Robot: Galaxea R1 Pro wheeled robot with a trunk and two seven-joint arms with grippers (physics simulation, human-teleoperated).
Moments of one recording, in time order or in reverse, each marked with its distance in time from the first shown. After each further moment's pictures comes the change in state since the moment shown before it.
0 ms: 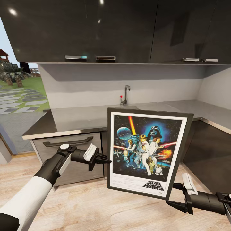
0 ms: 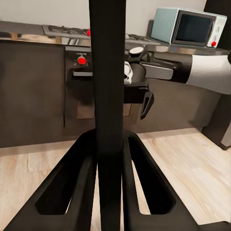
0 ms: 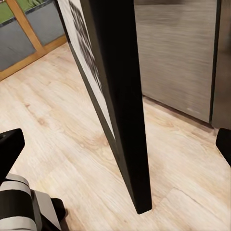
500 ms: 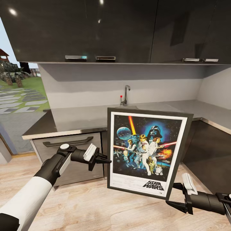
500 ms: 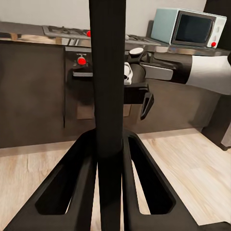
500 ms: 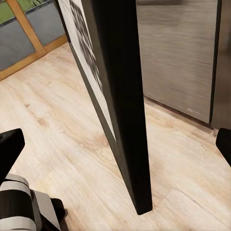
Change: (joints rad) left arm 0.000 0.000 0.000 0.000 0.002 0.000 0.000; right arm 0.000 0.001 0.000 0.000 0.000 -0.004 0.001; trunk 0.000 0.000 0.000
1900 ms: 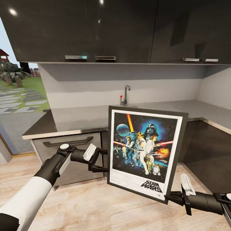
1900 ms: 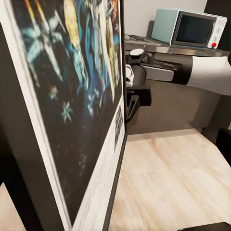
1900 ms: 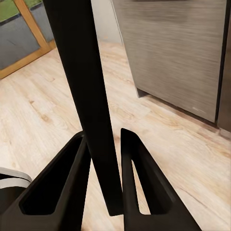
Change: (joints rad) left arm 0.000 0.001 0.001 0.001 0.000 0.004 0.000; right arm 0.000 0.000 0.028 -0.002 0.000 -0.003 -0.002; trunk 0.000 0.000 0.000
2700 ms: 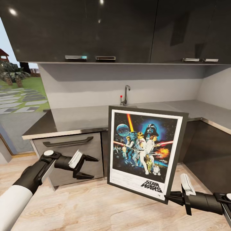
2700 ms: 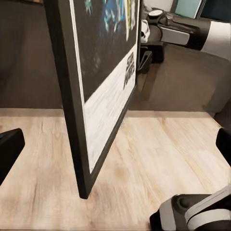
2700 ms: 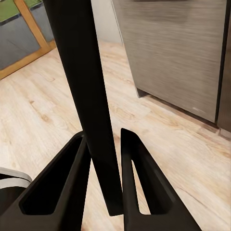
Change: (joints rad) left arm 0.076 0.169 0.001 -0.030 0.008 -0.010 0.000; right arm 0.000 -0.001 0.000 -0.001 -0.001 0.001 0.001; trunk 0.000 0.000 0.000
